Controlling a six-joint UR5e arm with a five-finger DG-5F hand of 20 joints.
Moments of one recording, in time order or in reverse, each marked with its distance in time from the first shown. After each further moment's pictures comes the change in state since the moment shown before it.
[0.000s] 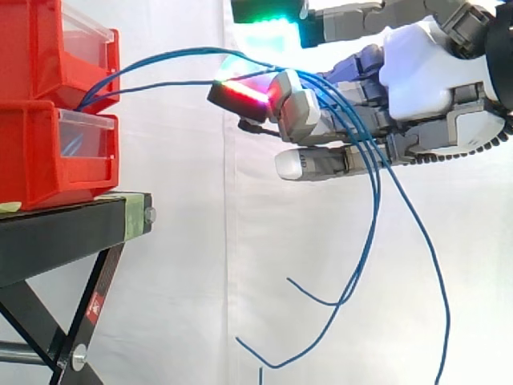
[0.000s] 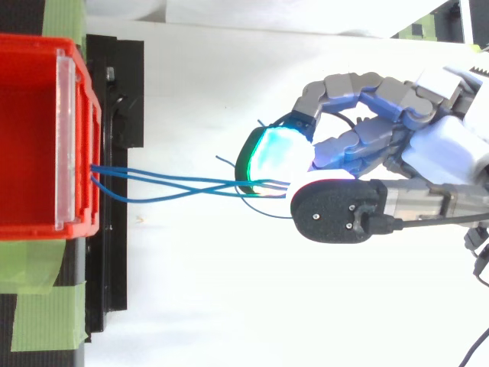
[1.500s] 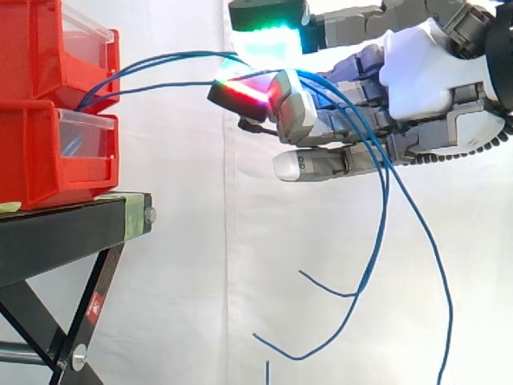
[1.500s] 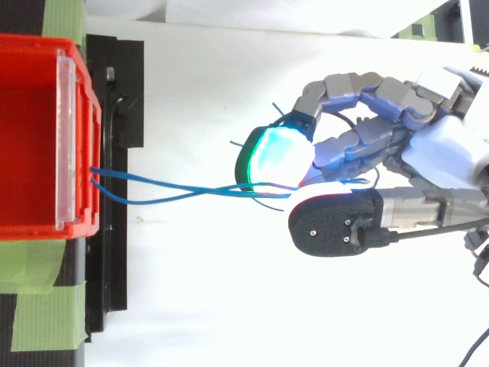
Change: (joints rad) arm 0.000 0.000 0.000 0.001 0.001 0.003
